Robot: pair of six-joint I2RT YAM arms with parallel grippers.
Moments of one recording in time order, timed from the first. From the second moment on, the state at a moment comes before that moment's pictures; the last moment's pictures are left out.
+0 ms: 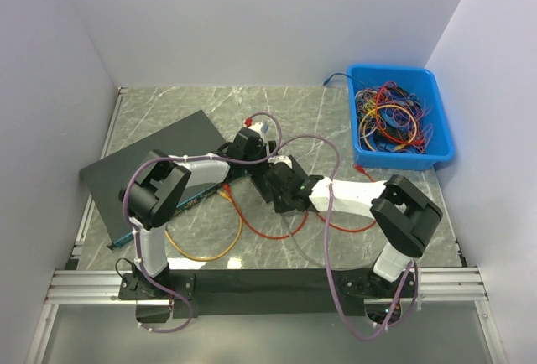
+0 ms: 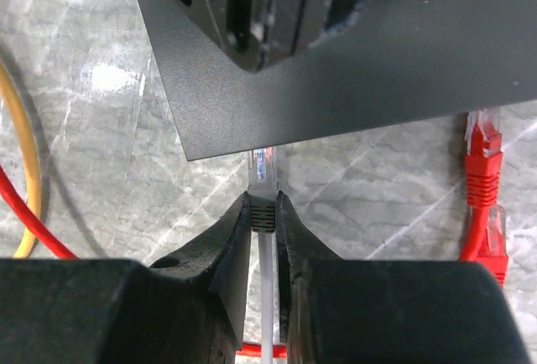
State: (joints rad) left arm -0.64 1.91 1.08 0.14 0.12 -0.57; right arm 0.89 1.65 0.90 -0.26 0.20 0.54
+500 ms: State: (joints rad) left arm -0.63 1.90 1.05 0.20 0.12 -0.57; right arm 0.89 1.69 0.93 -0.25 0.20 0.53
